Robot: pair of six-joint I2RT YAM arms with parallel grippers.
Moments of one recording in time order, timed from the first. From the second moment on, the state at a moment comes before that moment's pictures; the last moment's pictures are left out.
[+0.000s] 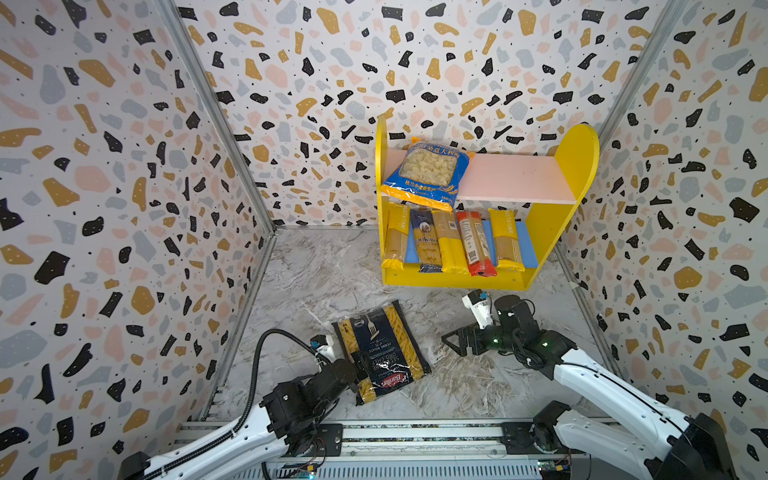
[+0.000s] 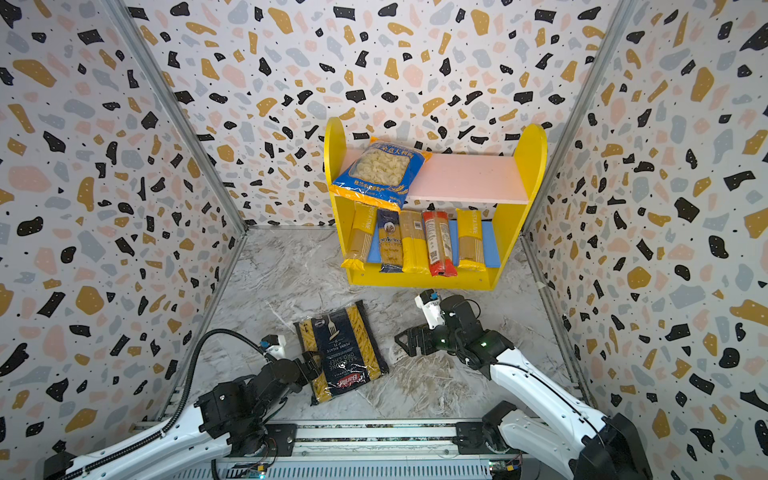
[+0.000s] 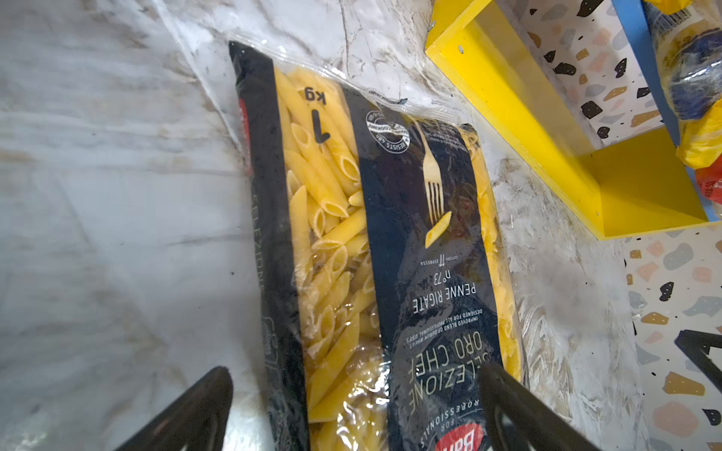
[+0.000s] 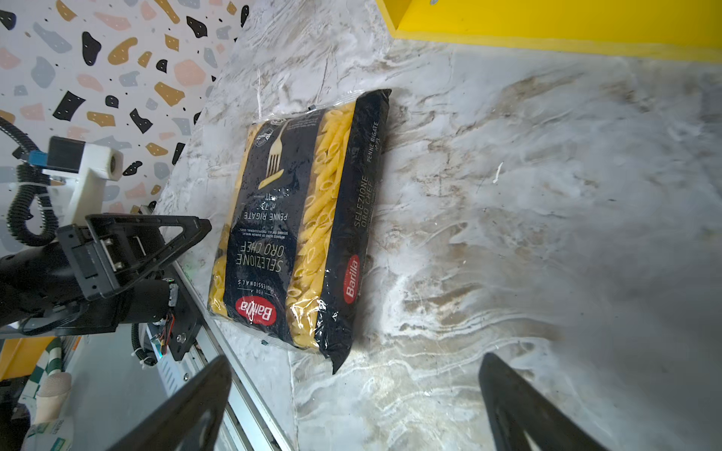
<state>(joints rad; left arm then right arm) -0.98 0.48 0.29 -0.62 -0.43 -1.26 0.61 1.00 0.63 -0.32 -0.43 0.38</state>
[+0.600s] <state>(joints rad) -0.98 0.51 0.20 -0.52 -0.43 -1.32 0.64 1.38 0.61 0.02 -0.60 0.43</state>
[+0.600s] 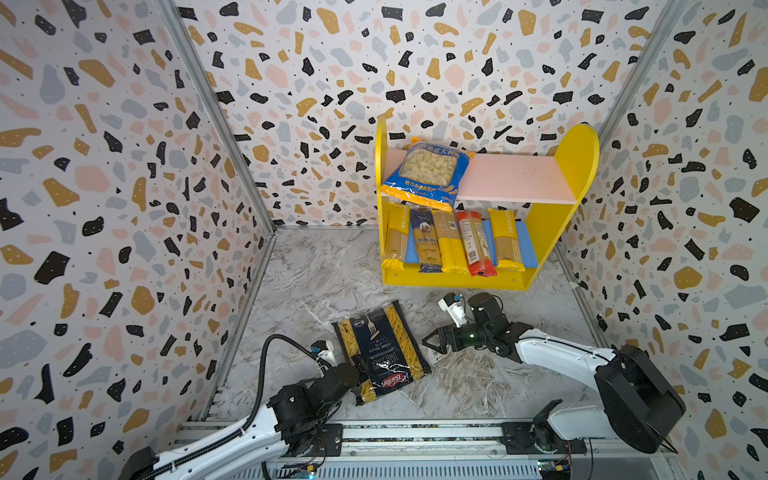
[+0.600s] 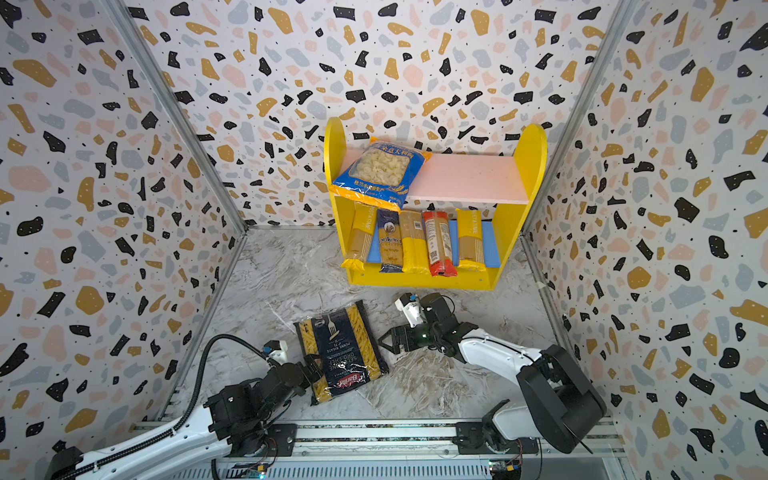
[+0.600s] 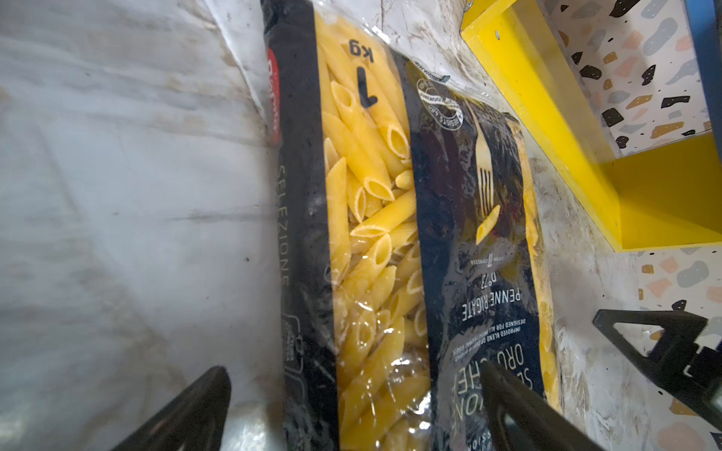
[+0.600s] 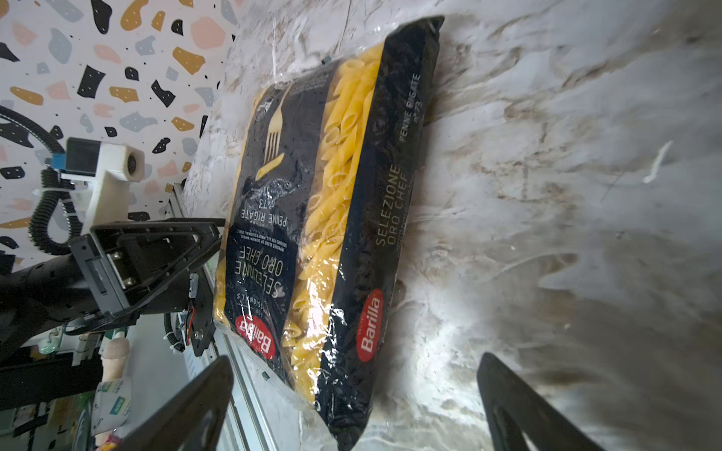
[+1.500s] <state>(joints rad) -0.89 0.60 0.10 -0.21 -0.30 -1.21 0.72 1.80 0.76 0.24 -0.78 0.50</state>
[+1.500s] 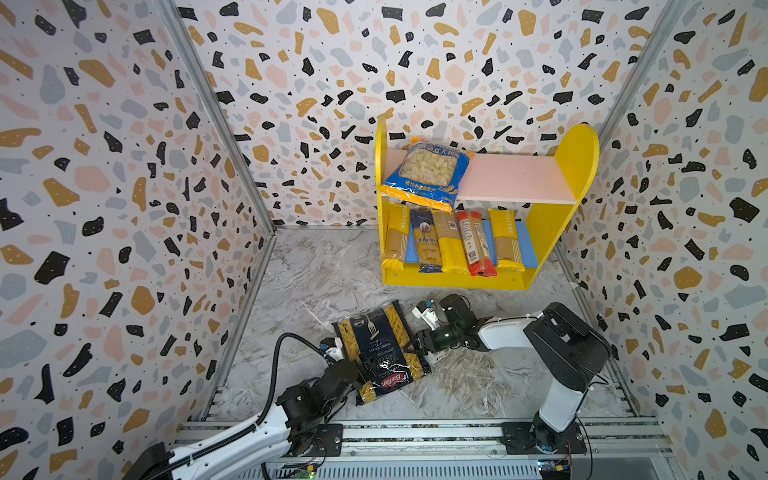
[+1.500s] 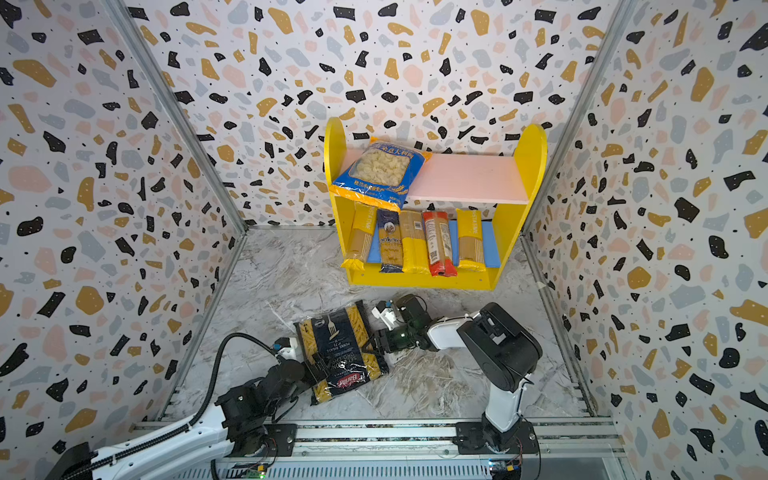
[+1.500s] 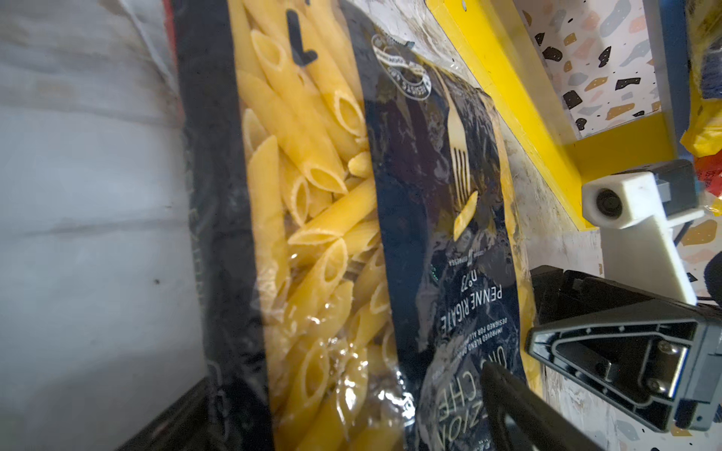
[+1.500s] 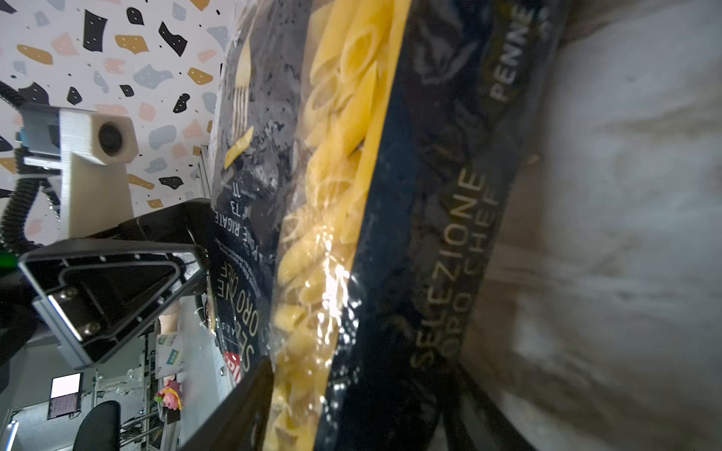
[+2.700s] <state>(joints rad) -0.82 0.53 0.09 -0.16 -0.15 -1.06 0.73 1.93 0.86 0.41 -0.89 0.68</state>
